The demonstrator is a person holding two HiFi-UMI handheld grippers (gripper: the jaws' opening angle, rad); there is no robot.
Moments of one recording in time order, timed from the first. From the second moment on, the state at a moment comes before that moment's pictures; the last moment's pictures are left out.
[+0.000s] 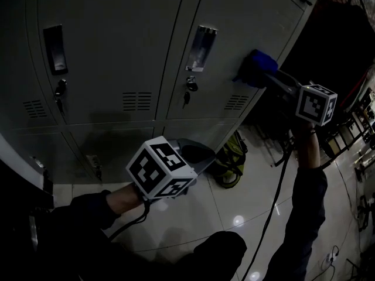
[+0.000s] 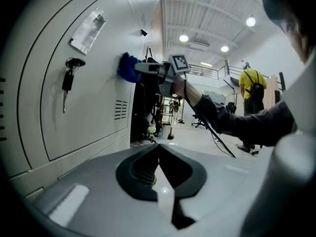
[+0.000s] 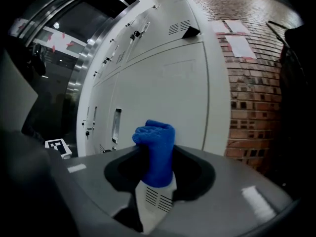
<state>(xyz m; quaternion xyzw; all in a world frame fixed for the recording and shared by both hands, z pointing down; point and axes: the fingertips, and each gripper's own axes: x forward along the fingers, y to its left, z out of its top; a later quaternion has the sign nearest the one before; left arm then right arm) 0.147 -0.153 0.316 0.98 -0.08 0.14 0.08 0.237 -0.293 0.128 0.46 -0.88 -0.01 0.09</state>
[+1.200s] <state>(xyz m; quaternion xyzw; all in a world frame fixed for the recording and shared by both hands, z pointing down) 0.148 -0.150 0.326 0.98 -0.07 0.15 0.08 0.115 -0.273 0.182 0.36 -0.93 -0.03 0.12</state>
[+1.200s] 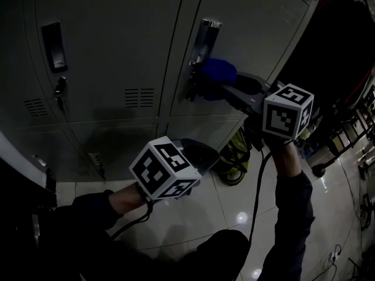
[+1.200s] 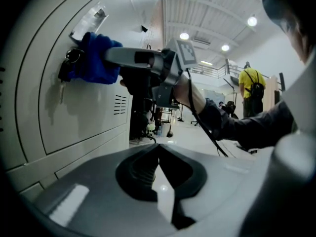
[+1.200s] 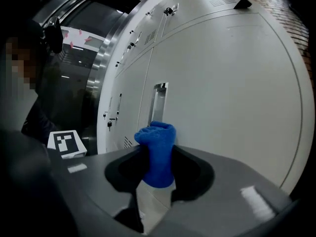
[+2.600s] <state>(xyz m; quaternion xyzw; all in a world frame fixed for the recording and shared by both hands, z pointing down) 0.160 -0.147 0.344 0.98 -0.06 0.16 0.10 0.304 -0.300 0.192 0.50 -0.87 0.03 0.06</state>
